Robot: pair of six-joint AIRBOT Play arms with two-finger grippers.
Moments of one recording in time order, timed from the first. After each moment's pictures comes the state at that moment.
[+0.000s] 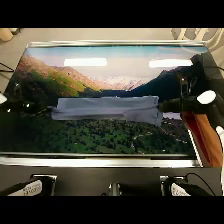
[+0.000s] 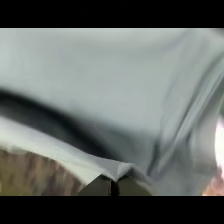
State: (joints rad) left arm 0.23 -1.31 1.10 1.10 -1.15 -1.37; right arm -0.13 -1.27 1.04 -0.96 0.99 0.96
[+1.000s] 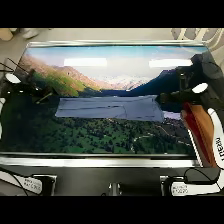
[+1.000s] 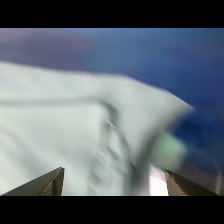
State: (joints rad) left arm 0.23 -1.70 1.54 1.10 -1.24 -1.51; right arm -0.23 -1.56 1.23 -0.98 0.96 0.91
